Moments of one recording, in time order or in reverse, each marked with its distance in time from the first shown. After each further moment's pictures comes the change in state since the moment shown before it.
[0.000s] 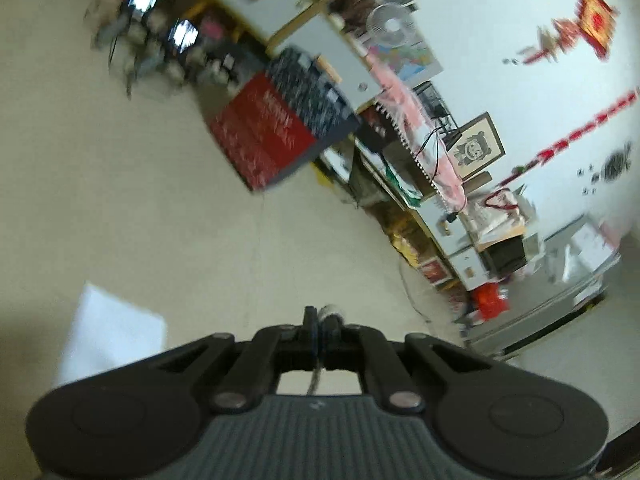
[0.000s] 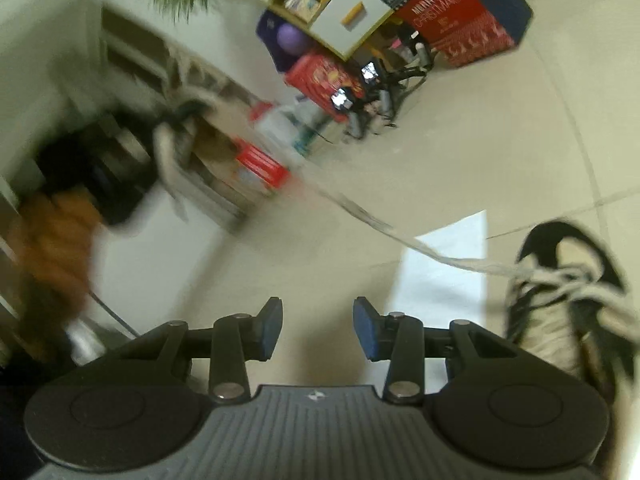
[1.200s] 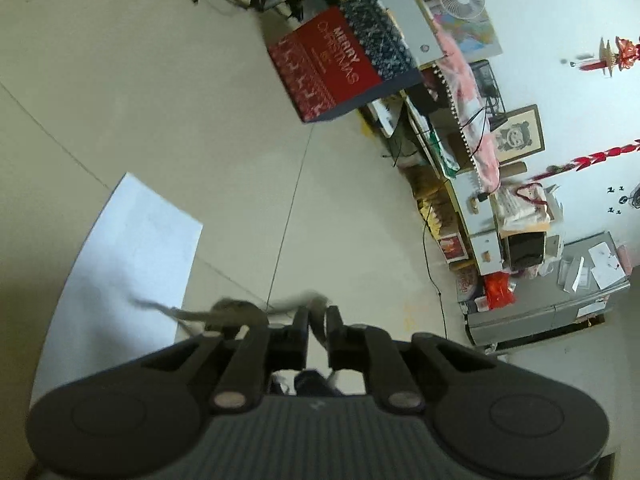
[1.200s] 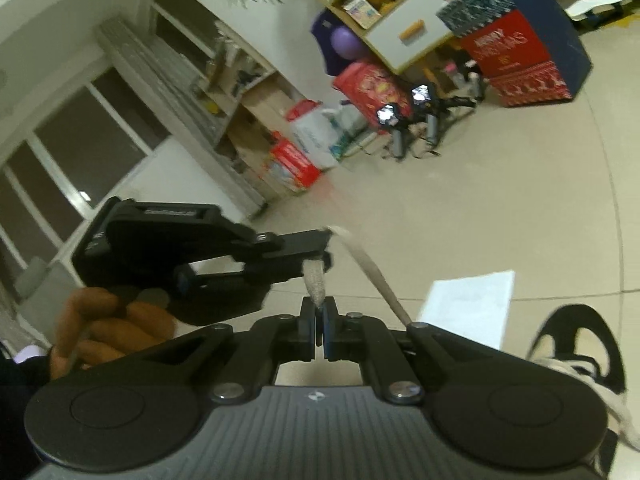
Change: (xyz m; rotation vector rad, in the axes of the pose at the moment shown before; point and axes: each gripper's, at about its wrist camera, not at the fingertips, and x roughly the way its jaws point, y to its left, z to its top) left arm 0.011 0.059 -0.044 -0.168 0.151 0.046; right arm 0.016 0.025 0.038 -0.281 0.040 -0.038
